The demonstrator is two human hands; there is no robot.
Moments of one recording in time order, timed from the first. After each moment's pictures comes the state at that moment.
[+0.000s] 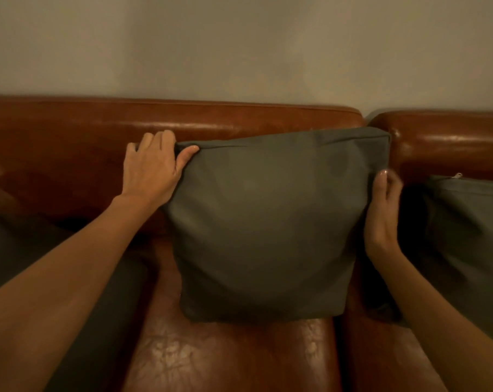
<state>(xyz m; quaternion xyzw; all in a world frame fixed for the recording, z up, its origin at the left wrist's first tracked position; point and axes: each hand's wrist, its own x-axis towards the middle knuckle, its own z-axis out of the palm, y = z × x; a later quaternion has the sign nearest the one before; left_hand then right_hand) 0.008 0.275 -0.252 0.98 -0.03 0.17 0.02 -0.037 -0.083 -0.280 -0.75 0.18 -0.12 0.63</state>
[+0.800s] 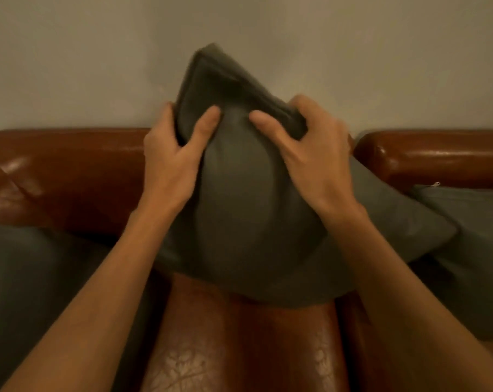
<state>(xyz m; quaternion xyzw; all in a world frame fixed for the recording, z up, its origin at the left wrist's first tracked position) -0.046 0.223 -0.134 0.80 -0.01 0.28 0.53 -0.048 0.041 -0.113 -0.85 -0.10 -0.24 0.45</state>
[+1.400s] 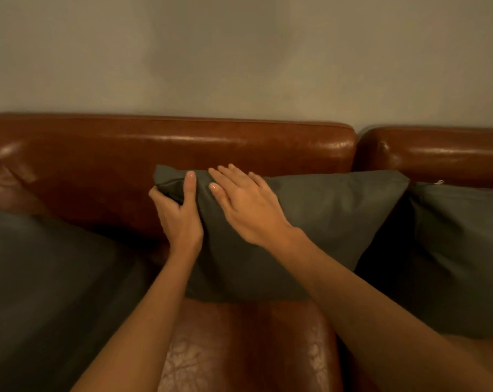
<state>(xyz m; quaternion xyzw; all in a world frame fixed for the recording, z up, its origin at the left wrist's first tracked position) -0.074 0.213 -0.256 0.72 0.28 0.22 0.59 -0.049 0.088 -0.219 -0.94 -0.26 0.00 0.22</state>
